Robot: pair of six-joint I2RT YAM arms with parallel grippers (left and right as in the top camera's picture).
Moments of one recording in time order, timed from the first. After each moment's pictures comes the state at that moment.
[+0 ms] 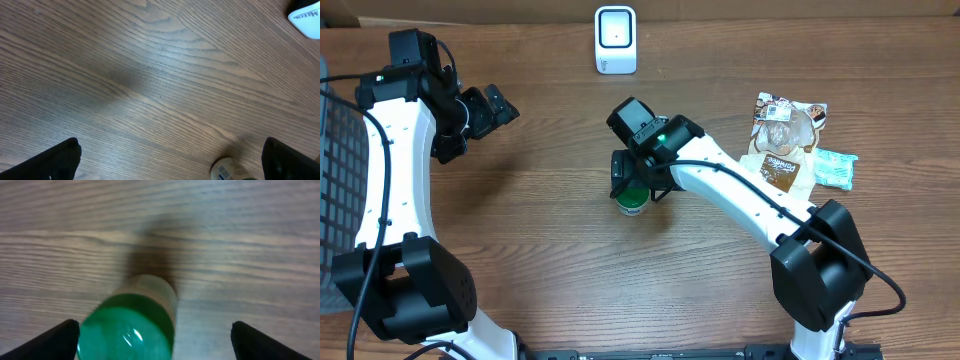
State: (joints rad) left arm 0.20 1.81 1.69 -1.17 0.18 -0.38; right arm 0.71 1.96 1.59 -0.94 0.04 0.71
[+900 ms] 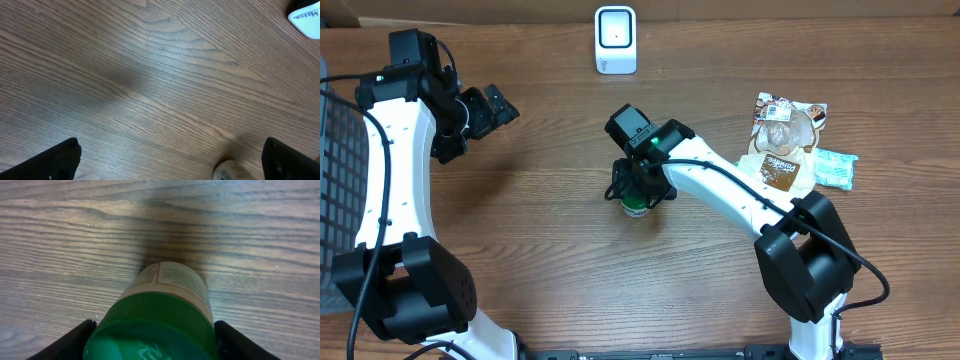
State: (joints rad) left arm 0.20 1.81 1.69 -1.17 0.18 -0.38; right arm 0.71 2.02 1.58 -0.93 -0.07 0.70
